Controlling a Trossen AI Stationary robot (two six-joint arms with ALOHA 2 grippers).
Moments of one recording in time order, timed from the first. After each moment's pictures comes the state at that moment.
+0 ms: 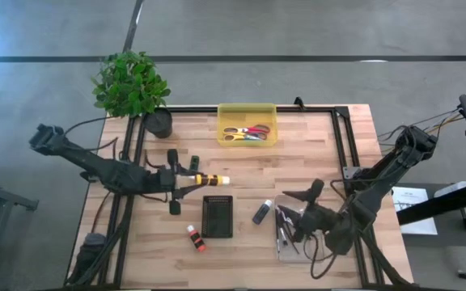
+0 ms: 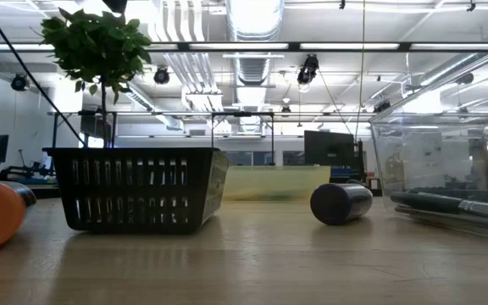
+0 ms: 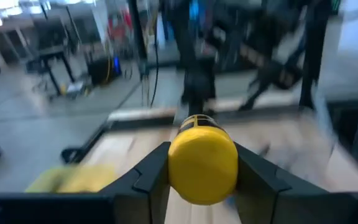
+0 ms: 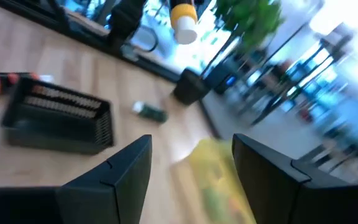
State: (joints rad) left arm -0.42 0.96 0.65 0.19 -0.53 0.10; right arm 0.81 1.34 0.93 -0.26 1.22 0.06
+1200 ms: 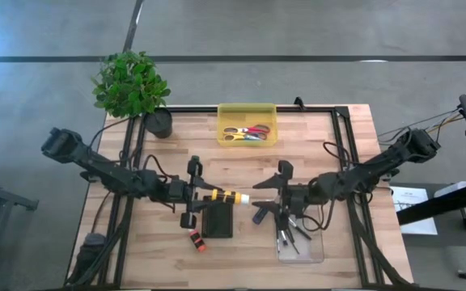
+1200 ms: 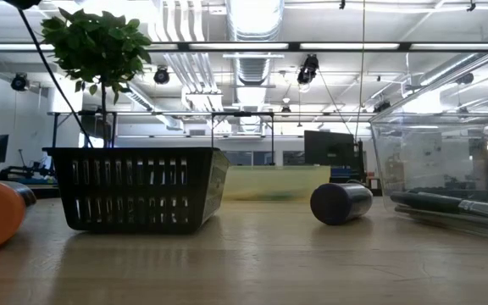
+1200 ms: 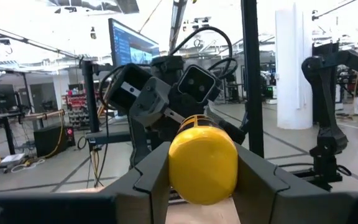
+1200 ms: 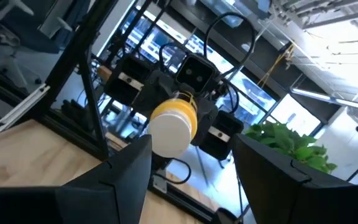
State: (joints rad) left arm -0.39 1.30 0.64 0.89 -0.26 0.16; right arm 0.42 1.34 0.78 0.71 0.36 -0.65
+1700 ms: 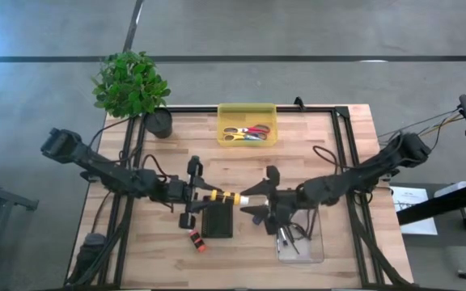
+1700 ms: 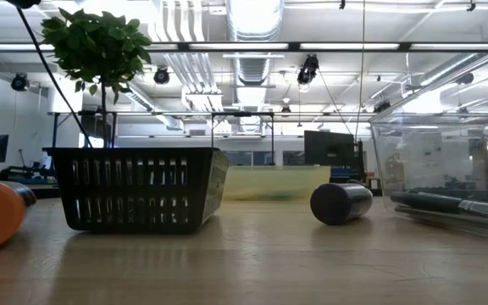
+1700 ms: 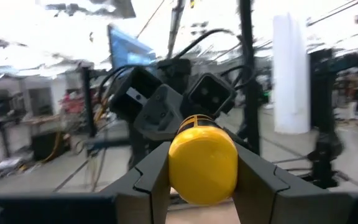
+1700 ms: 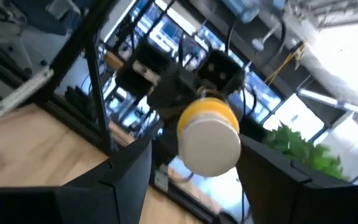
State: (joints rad) left arm -0.36 1.31 0.64 0.91 -0.24 0.15; right arm 0.39 1.47 0.91 0.64 0.35 -0.69
